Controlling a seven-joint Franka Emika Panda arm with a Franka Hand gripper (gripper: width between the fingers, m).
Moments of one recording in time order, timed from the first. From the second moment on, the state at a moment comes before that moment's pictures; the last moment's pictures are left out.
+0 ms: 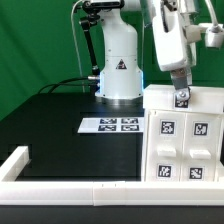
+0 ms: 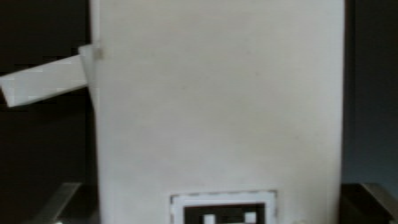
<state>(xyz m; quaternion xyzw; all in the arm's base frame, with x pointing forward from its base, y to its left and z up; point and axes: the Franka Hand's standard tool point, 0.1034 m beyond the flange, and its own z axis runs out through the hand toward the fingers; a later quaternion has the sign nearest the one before) 0.618 0.080 0.153 -0.58 0.80 0.00 0.14</state>
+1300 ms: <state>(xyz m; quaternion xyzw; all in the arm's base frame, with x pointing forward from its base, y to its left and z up) 0.627 0.084 0.178 -0.67 0.72 -0.01 0.17</state>
